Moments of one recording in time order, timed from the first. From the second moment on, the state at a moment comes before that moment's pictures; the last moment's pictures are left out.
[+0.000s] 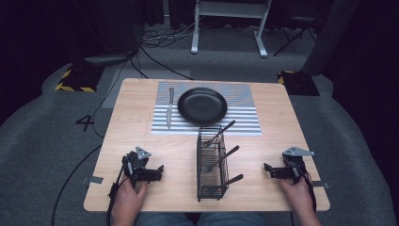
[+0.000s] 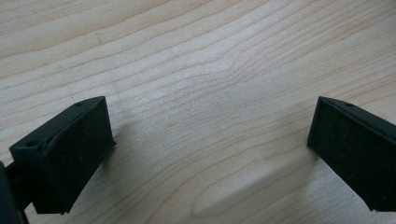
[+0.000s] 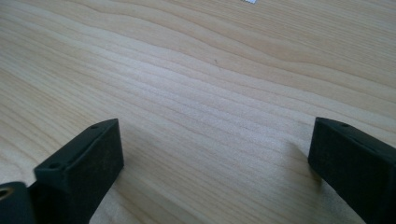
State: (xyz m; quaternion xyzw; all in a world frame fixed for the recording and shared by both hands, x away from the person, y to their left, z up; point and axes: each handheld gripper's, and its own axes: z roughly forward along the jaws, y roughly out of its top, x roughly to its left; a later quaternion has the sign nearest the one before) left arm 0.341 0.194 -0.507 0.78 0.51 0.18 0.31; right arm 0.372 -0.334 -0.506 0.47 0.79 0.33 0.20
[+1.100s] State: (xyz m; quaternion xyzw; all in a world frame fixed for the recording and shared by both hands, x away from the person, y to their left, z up) left arm 0.341 0.194 -0.507 0.78 0.51 0.18 0.31; right arm 0.323 -0.327 -0.465 0.39 0.81 0.39 0.19
